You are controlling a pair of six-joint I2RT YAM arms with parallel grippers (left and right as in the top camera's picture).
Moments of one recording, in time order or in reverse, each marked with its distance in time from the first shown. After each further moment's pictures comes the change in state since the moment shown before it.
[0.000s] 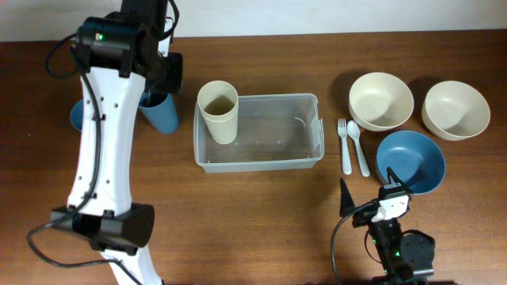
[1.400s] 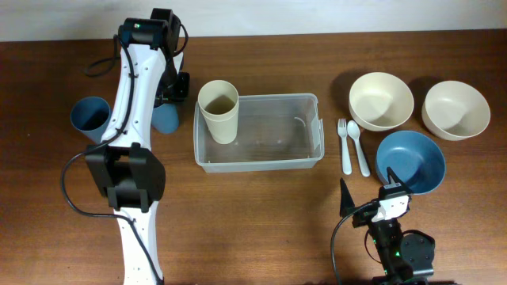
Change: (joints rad) left arm 0.065 0.354 -0.002 0.003 0.045 0.029; right arm 0.000 0.000 0.000 0.000 0.000 0.000
